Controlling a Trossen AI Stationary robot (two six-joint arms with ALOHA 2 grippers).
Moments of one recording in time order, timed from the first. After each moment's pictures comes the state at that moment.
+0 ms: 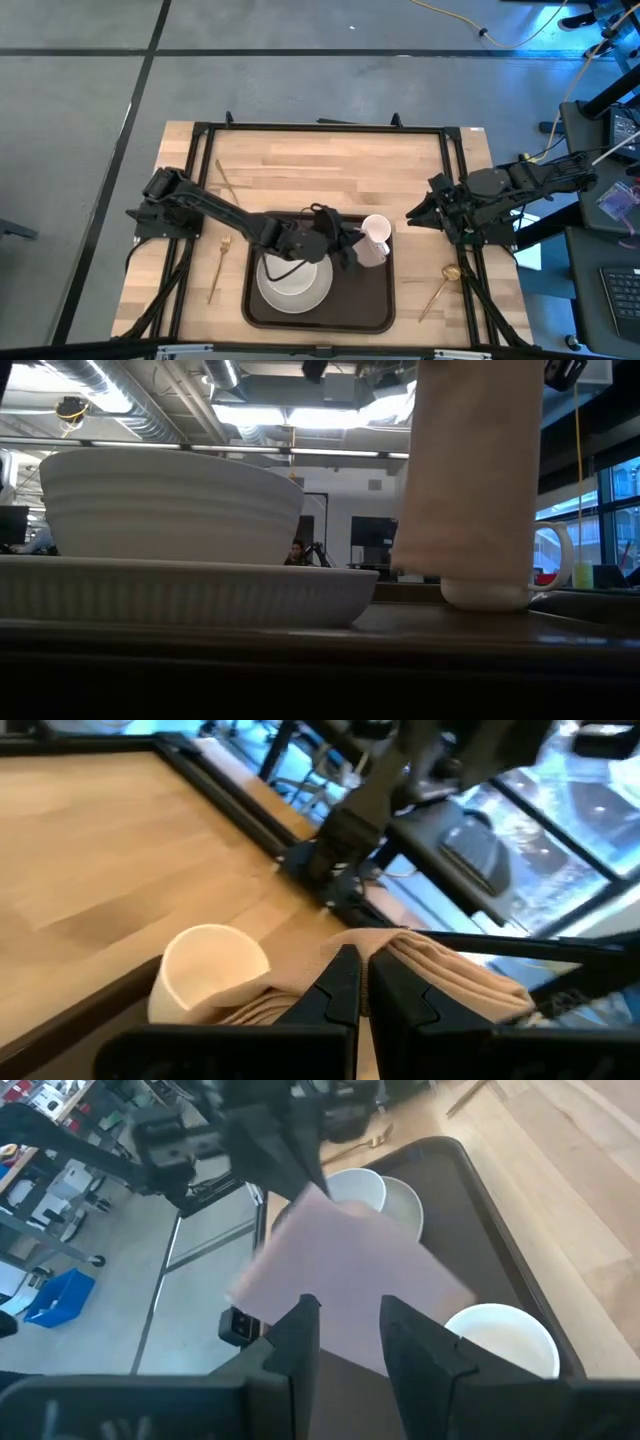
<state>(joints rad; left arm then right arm) -0.34 1.83 1.49 -0.04 -0.64 -0.85 0.31 0.72 0.91 -0.64 0.05 0.64</state>
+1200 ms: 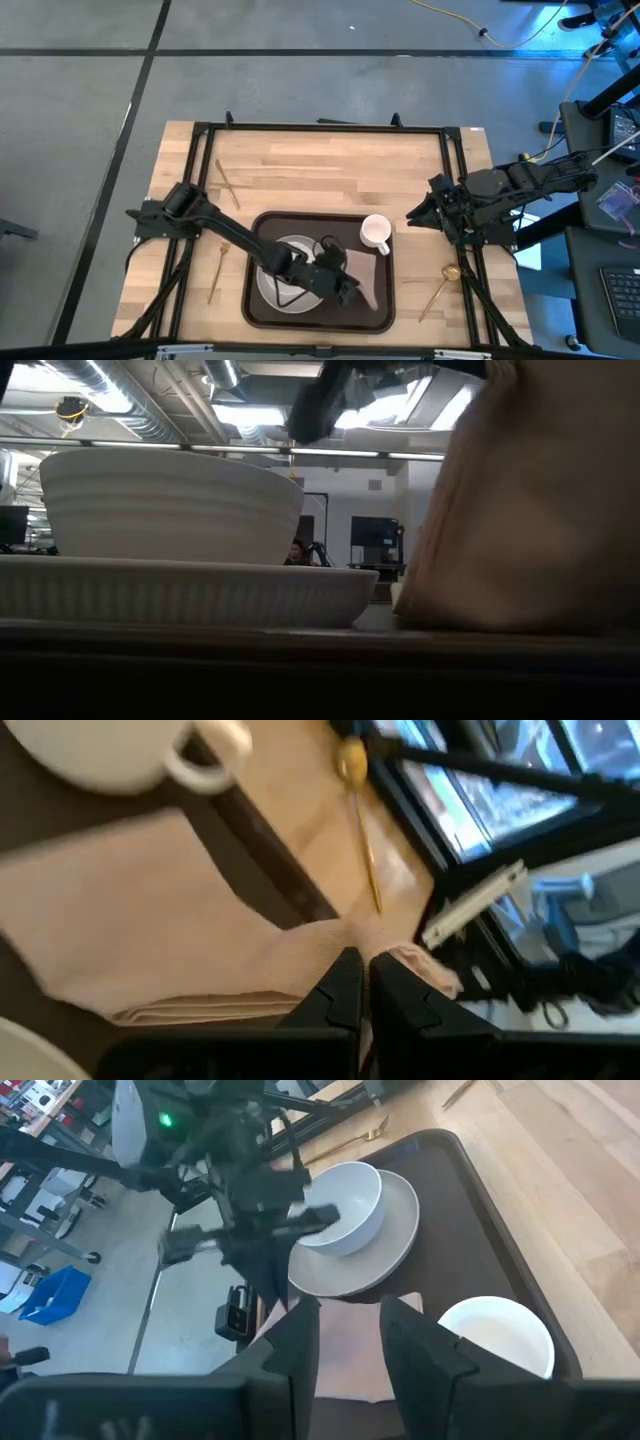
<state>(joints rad) -0.44 2.01 1.49 -0.05 -0.36 -1.20 0.31 0.73 0.91 -0.65 0.05 0.65</state>
